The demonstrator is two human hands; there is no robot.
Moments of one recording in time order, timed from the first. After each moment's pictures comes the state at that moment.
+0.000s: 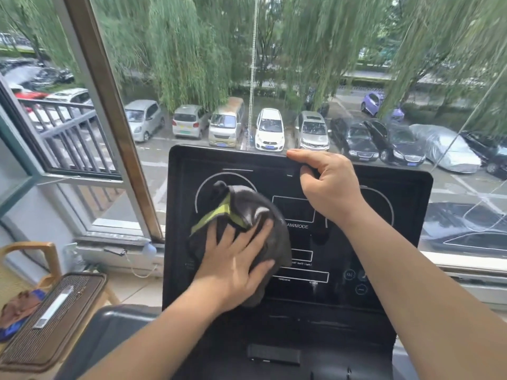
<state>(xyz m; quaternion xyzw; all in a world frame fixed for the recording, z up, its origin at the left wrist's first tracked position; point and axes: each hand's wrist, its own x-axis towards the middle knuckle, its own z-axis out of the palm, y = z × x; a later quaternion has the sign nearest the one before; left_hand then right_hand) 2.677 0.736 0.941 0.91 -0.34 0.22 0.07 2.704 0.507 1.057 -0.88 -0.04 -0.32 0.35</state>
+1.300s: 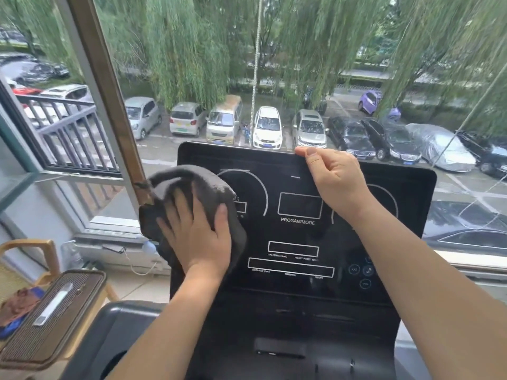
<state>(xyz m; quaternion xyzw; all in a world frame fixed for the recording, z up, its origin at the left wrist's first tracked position) 2.713 0.760 0.952 0.92 0.02 0.28 0.25 2.695 0.519 1.069 -0.89 -0.02 -0.30 0.35</state>
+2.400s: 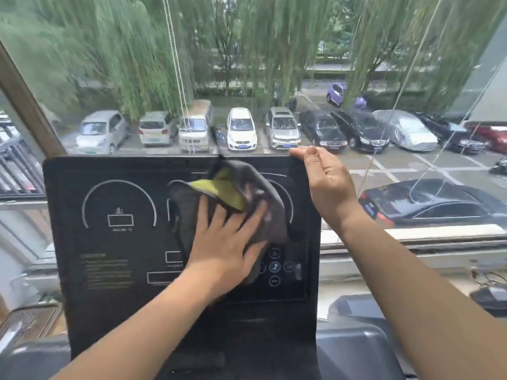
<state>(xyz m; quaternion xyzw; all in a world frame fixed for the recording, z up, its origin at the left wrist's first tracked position) 2.657 0.577 0.970 0.87 -0.38 0.32 0.06 2.625 0.358 1.055 -0.82 0.06 -0.33 0.46</state>
